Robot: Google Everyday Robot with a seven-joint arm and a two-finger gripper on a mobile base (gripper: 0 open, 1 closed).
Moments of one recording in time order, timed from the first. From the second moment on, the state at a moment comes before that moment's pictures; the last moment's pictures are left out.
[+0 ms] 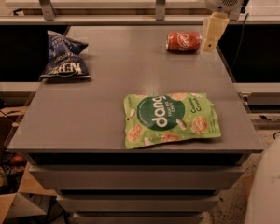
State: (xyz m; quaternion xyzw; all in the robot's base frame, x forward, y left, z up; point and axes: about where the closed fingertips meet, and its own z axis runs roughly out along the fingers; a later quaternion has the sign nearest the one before) arm 0.665 -0.178 0.971 -0.68 0.70 -0.07 0.21
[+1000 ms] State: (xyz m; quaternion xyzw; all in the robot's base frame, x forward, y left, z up) arm 0.696 -0.170 0.962 -0.66 0.69 -0.08 0.27
